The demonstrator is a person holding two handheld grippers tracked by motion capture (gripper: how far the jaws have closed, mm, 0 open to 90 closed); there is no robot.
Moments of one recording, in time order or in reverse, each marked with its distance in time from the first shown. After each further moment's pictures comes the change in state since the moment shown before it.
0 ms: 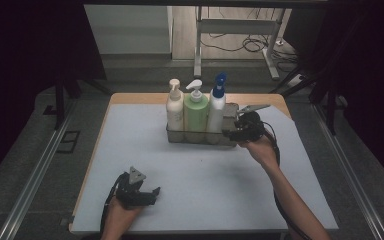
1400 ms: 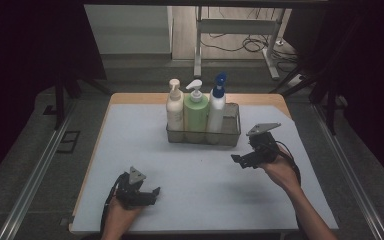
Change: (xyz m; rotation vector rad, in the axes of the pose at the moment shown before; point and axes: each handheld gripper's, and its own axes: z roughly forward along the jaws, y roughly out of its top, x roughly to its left) left arm 0.000 0.000 0.000 0.000 0.001 0.001; right arm 0.018 -0.046 -0.045 0.074 0.020 -0.139
